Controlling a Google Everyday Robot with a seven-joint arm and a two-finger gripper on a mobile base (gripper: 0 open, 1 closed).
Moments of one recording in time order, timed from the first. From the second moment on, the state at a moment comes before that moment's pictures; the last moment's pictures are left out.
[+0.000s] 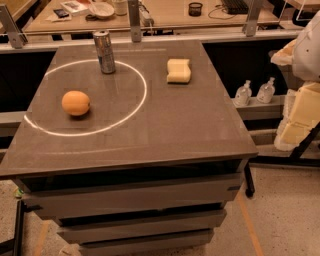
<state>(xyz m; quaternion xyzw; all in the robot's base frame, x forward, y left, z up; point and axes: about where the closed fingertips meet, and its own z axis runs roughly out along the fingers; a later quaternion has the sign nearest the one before) 0.438 -0.217 0.976 -0.60 0.78 -0.03 0.16</state>
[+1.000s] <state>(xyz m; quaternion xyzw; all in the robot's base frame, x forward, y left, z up) 0.442 -0.141 0.972 -0.61 0.75 0.06 0.24</state>
